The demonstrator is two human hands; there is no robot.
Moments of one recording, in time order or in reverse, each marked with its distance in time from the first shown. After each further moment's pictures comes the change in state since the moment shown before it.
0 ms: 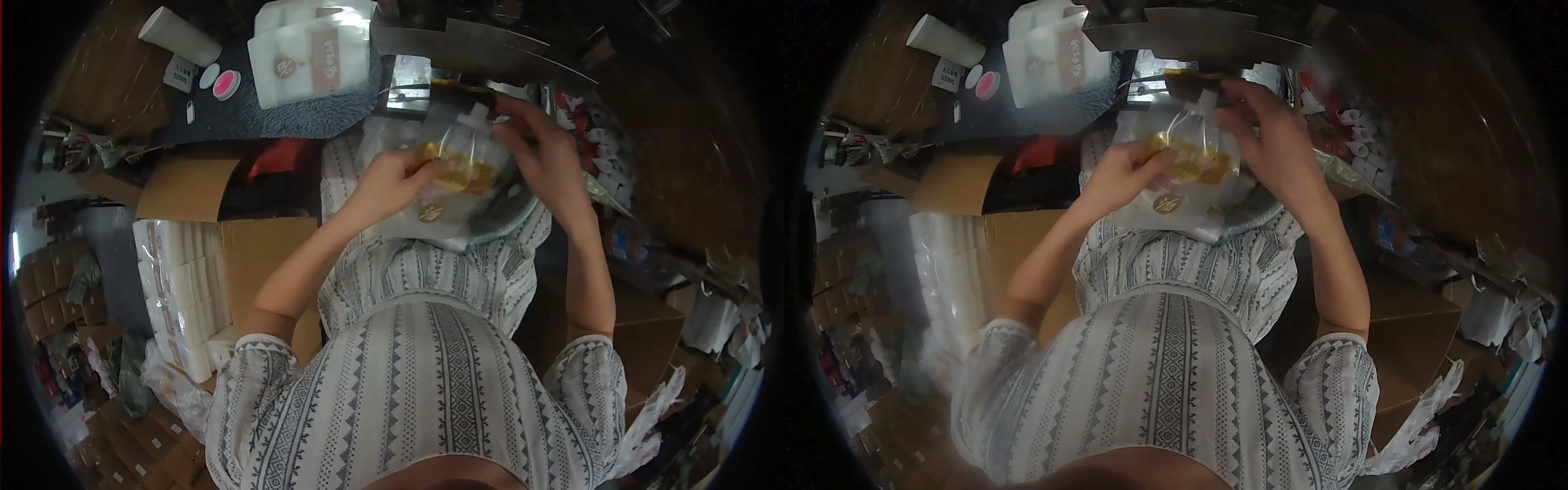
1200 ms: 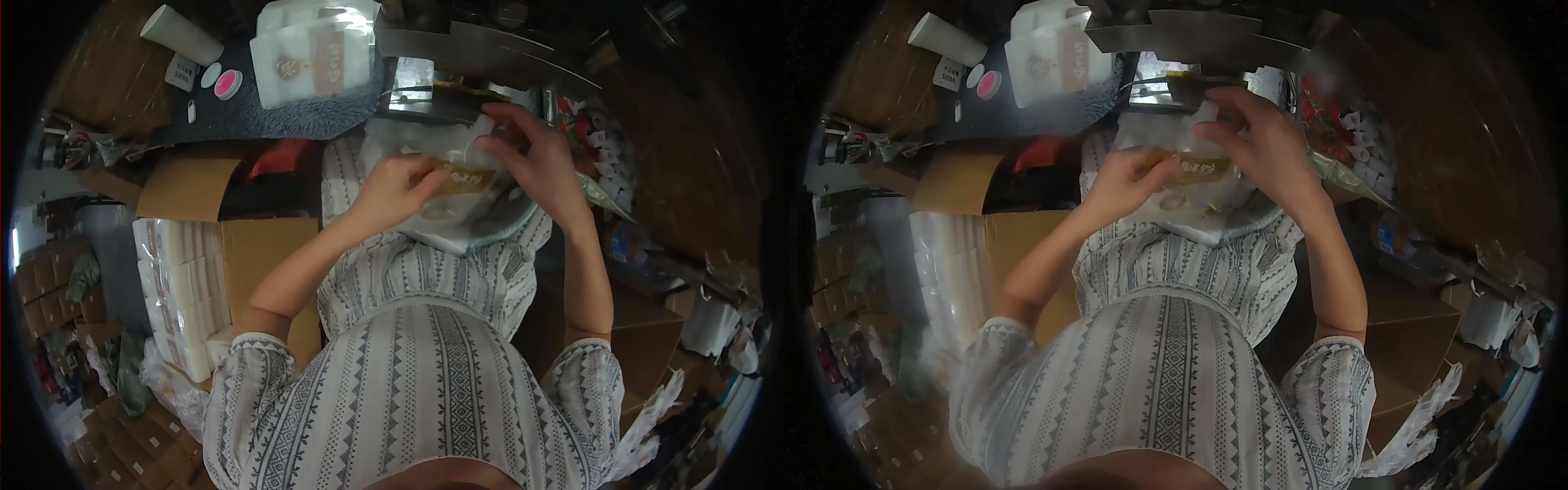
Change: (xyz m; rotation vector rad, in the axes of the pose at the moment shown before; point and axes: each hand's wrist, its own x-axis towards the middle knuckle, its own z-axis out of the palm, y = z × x) left_hand -0.006 0.001 0.005 0.072 0.066 0.222; right_hand 0.005 -0.005 0.004 -0.043 -0.101 0.040
